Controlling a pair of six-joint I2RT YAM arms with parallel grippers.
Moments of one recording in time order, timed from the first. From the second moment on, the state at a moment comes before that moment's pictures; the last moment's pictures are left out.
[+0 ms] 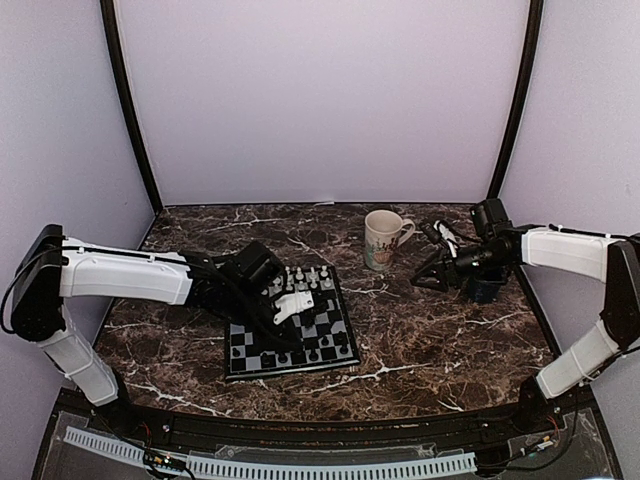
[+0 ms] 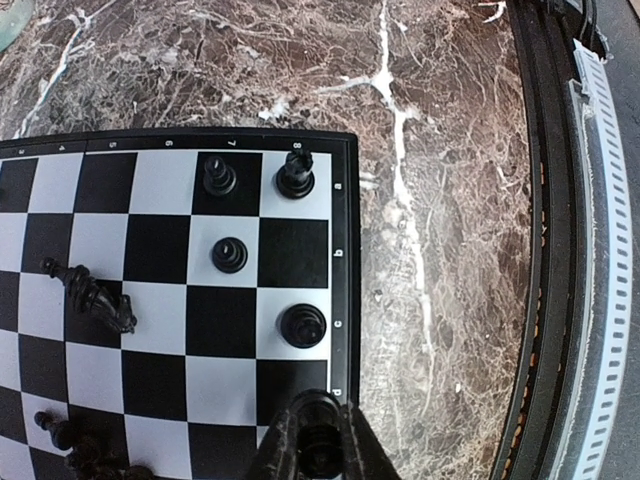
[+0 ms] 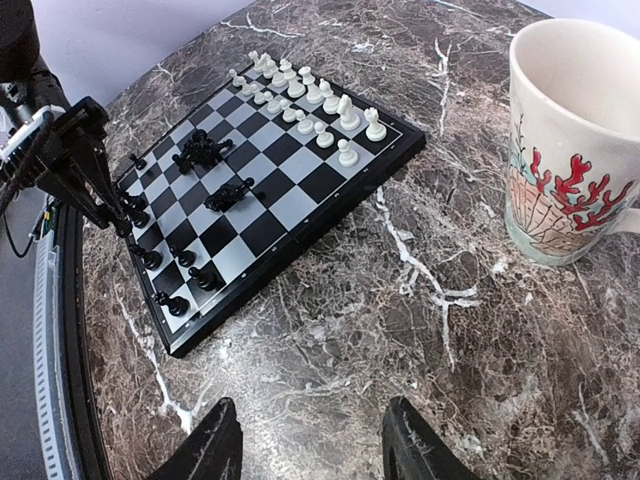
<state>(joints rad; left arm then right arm) -0.94 1.60 1.01 -0.45 0.34 0.29 0.26 1.46 0.90 -0.39 -0.84 -0.41</state>
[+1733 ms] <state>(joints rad) -0.94 1.75 1.33 -0.58 0.06 0.08 0.26 1.47 0.90 -0.39 -0.88 -0.42</state>
